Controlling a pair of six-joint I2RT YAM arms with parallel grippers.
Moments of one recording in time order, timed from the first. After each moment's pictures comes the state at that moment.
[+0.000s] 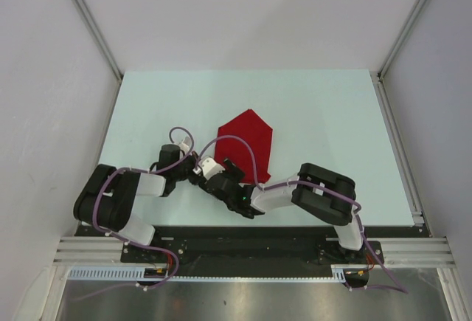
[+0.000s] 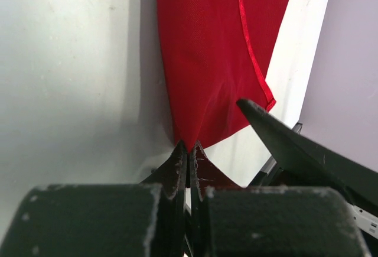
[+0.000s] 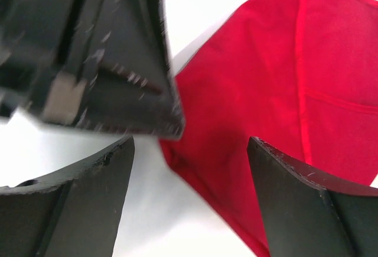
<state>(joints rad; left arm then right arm) -0.25 1.53 0.36 0.49 0.59 -0.87 1.23 1.97 1.03 0.34 0.65 -0.02</state>
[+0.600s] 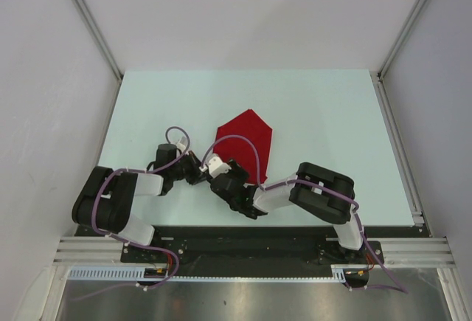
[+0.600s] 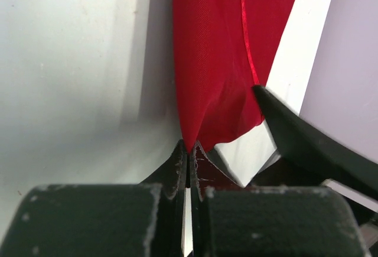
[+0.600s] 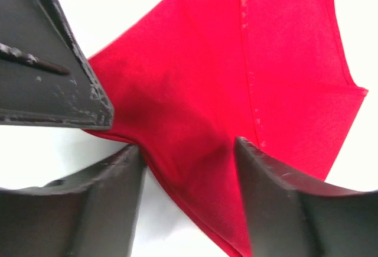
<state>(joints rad) -0.21 1.50 0.37 0.43 0.60 -0.86 1.21 2.00 1.00 0.43 0.80 -0.03</state>
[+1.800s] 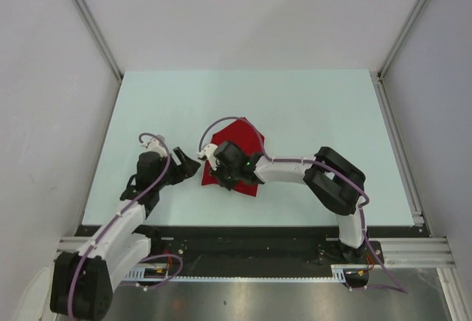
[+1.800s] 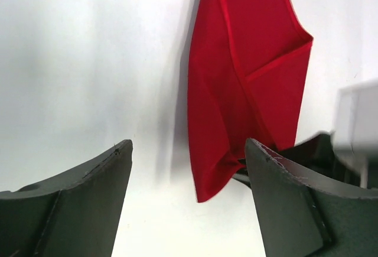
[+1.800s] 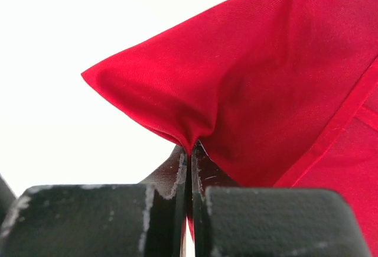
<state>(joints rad) -0.19 0.89 0.32 0.00 0.19 -0.64 1.03 1.96 1.23 -0.12 -0.07 0.02</state>
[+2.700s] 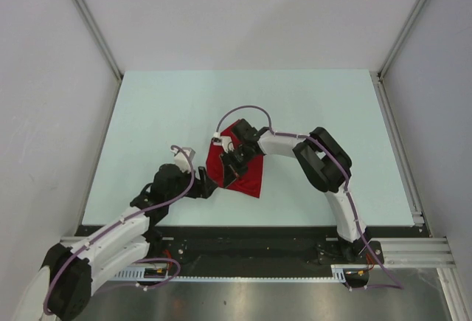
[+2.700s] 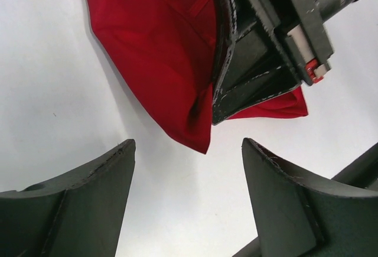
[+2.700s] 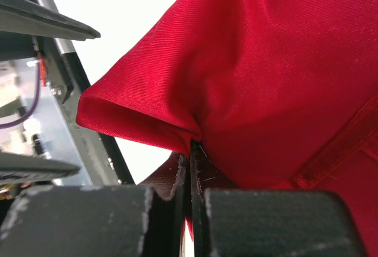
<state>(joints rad) -0.51 0.79 0.22 0.05 0.13 -0.44 0.77 2.18 1.46 -0.41 -0.77 0.15</state>
